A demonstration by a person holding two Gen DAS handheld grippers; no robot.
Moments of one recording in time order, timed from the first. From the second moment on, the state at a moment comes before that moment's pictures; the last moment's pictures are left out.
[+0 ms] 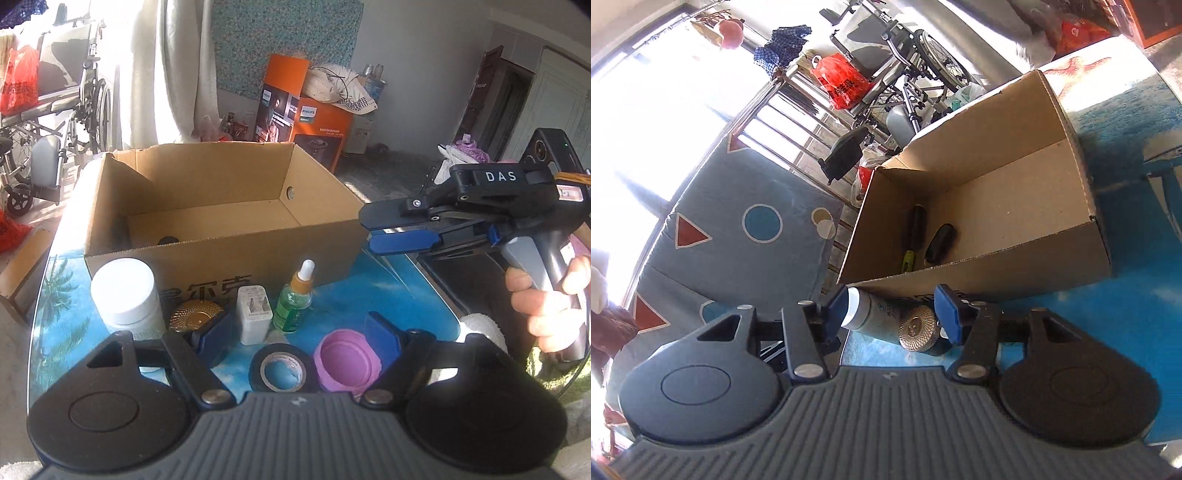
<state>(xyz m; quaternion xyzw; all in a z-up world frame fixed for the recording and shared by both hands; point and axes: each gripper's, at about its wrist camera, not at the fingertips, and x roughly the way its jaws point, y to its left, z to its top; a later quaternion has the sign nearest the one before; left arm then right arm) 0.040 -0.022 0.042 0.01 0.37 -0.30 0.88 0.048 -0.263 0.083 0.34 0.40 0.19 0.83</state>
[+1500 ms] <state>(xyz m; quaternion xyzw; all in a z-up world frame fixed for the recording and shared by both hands) 0.020 -0.193 -0.055 0.25 0.40 -0.31 0.82 -0.012 -0.275 -0.041 0.20 0.42 0.06 0.89</state>
